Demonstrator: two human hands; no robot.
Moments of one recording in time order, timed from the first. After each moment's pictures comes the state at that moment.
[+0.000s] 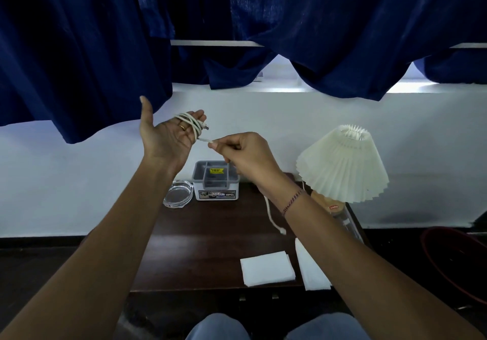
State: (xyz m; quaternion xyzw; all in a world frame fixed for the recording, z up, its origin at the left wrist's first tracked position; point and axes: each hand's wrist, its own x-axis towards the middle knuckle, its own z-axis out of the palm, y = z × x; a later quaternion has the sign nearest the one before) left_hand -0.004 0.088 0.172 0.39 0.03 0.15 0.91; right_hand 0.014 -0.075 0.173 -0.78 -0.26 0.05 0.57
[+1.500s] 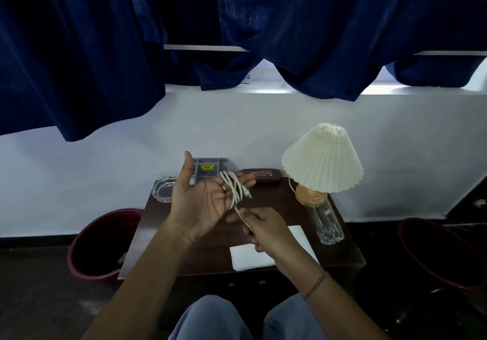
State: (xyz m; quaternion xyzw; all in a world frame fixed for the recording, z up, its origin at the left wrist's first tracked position) left_hand -0.088 -0.008 0.132 0.38 0.00 -0.09 0.92; right_hand -0.082 -0.152 0.115 -0.79 -0.10 0.20 0.57
